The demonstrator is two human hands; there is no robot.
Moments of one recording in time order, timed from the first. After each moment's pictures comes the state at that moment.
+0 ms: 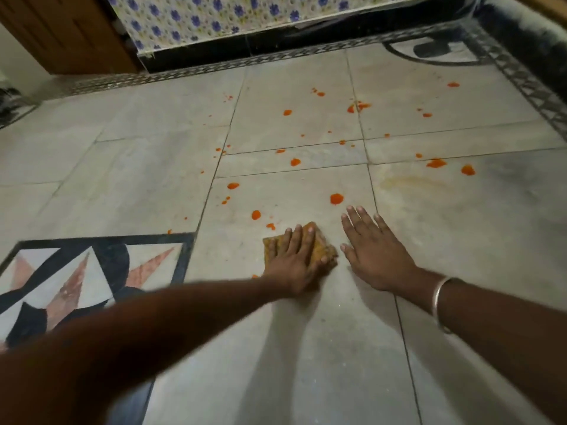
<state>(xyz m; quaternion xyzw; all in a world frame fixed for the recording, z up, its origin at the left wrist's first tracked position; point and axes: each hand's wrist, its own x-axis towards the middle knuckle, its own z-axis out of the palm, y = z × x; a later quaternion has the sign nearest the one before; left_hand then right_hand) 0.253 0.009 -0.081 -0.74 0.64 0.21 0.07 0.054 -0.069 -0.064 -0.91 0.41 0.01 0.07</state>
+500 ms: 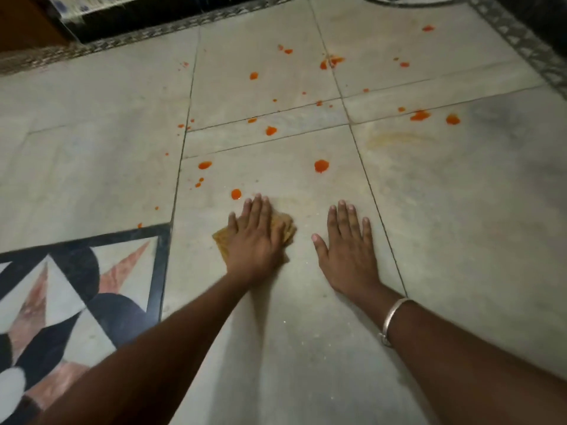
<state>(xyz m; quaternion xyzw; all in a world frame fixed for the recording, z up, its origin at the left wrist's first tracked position) 0.300 0.026 -0.097 -0.78 0.62 0.09 -0.01 0.106 0.000 -0.123 -0.80 0.58 -0.06 0.11</state>
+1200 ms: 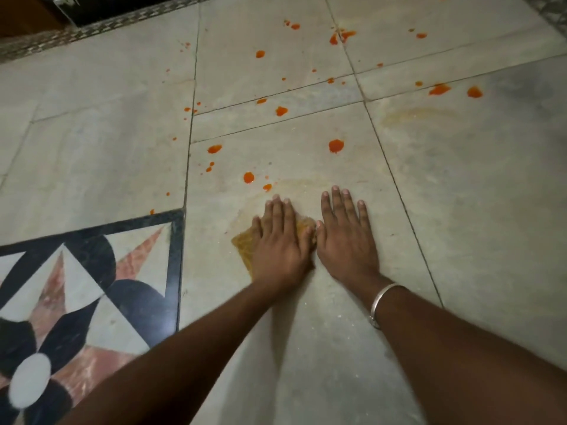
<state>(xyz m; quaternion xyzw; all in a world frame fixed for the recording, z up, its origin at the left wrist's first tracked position) 0.277 0.066 -0.100 -0.77 0.63 0.11 -0.02 0.144 0.018 -0.125 -0.81 0.57 -0.09 0.07</state>
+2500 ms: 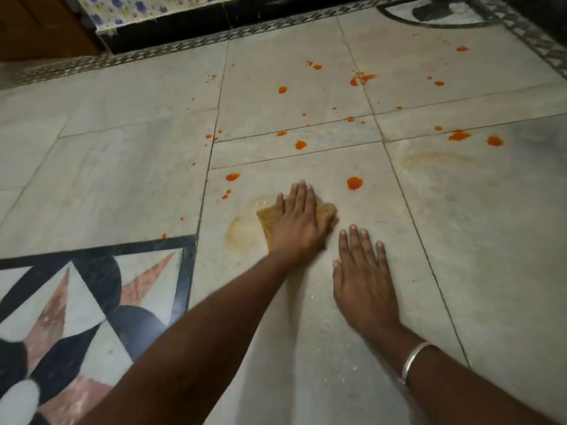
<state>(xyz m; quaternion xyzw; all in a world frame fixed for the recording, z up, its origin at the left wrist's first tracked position) 0.309 -0.047 -0.101 -0.74 0.67 0.08 -0.02 0.143 0.018 -0.128 -0.81 0.57 -0.09 0.06</state>
